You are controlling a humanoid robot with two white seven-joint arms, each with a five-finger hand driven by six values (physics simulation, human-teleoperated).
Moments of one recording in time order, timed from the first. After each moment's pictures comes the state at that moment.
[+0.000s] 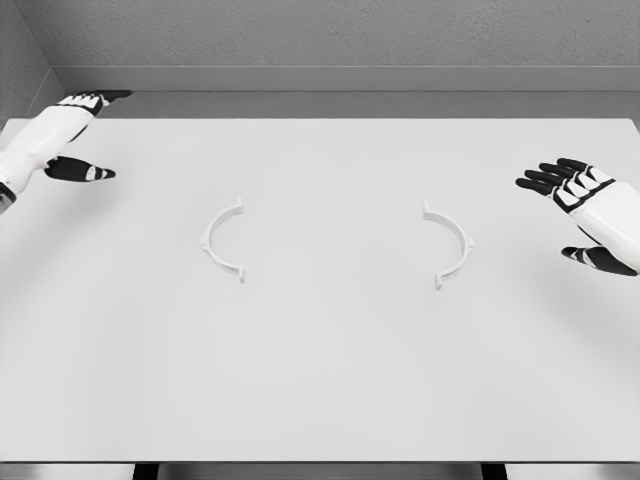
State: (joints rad) left arm -0.63 0.65 -0.43 -0.92 -0.39 -0.61 -0.05; right arm 0.08 -0.73 -0.15 -1.74 0.56 -0.61 0.19
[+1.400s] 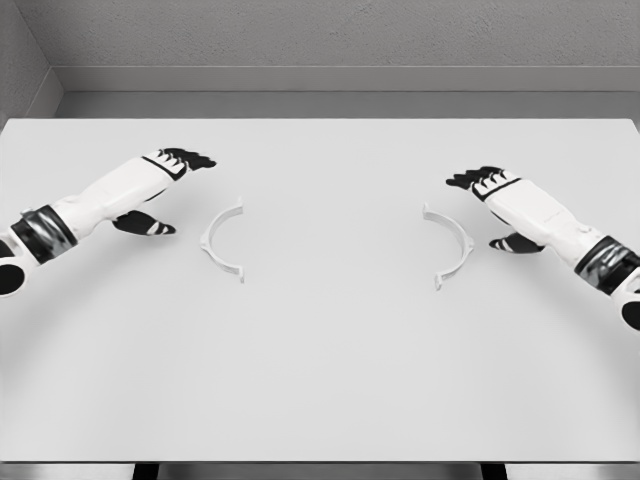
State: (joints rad) left arm -0.53 0.70 -0.62 -1.17 -0.43 -0.61 -0.05; right arm -0.27 -0.53 0.15 -1.31 0.74 -0.61 0.21
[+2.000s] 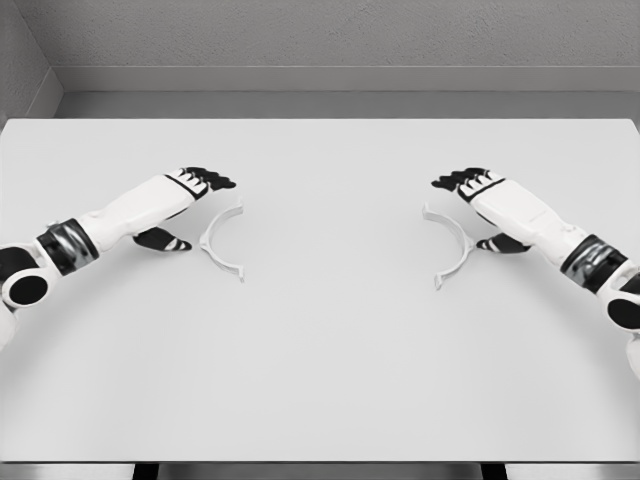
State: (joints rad) left arm -0.53 0.65 -0.65 -1.17 -0.49 -0.61 -0.05; right arm -0.29 -0.51 0.18 -1.31 0.74 -0.61 0.21
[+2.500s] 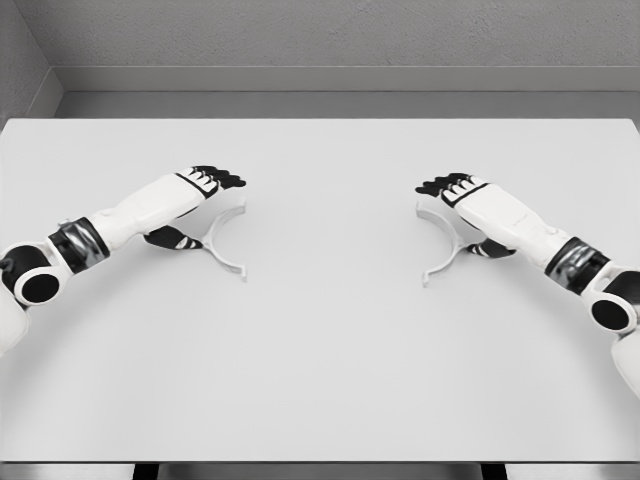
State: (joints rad) left arm -0.54 0.62 -0.65 -1.16 -0.49 -0.61 -0.05; right arm -0.30 -0.48 0.22 -1.31 0.74 -0.61 0.21
